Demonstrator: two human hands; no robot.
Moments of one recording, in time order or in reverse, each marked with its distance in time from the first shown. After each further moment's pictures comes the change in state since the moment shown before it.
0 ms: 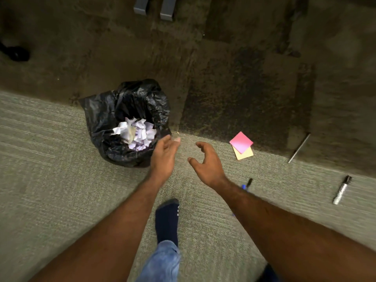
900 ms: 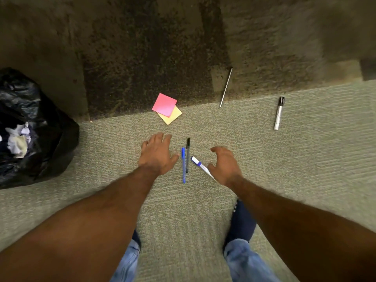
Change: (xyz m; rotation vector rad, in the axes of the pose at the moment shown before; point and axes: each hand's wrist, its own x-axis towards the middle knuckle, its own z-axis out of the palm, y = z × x) left_hand -0.044 -0.092 0.210 1.487 -0.515 0.532; right_hand -0.122 0.264 -0.128 -0.271 0.049 0.378
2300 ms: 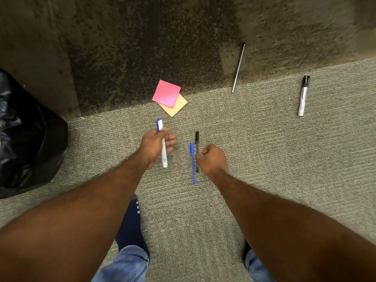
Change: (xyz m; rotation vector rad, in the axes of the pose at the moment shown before) left_hand 0.058 -0.041 0.044 -1.440 -0.065 -0.448; right_hand 0.055 -0.031 0.094 0.340 0.083 0.326
